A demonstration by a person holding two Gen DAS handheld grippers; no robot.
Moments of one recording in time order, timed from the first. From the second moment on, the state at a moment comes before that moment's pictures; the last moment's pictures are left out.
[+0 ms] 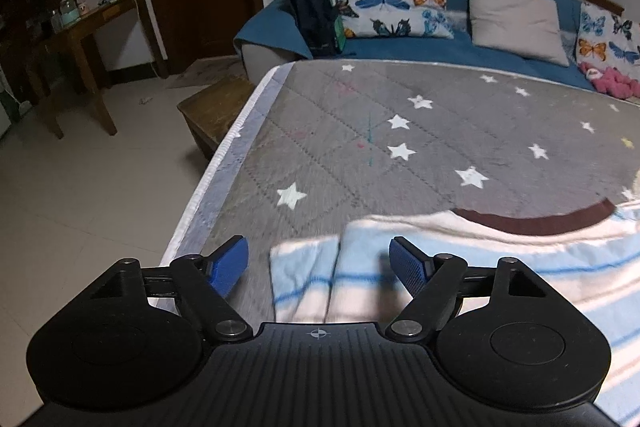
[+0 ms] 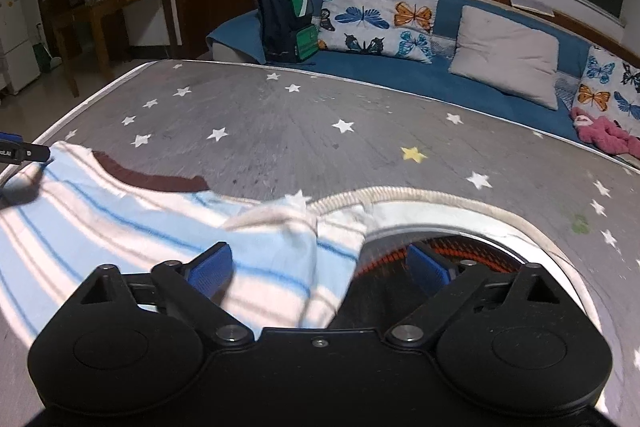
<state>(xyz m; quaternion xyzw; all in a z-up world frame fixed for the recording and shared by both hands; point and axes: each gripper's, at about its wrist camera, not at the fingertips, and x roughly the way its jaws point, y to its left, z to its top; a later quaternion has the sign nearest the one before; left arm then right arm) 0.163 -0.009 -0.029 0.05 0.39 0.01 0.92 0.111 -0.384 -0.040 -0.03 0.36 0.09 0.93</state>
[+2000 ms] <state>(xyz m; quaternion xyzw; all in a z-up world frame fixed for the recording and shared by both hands) -0.158 0.058 0.035 0.07 0.37 -0.17 0.91 -0.124 -0.369 0.005 -0.13 0.40 0.31 0.85</state>
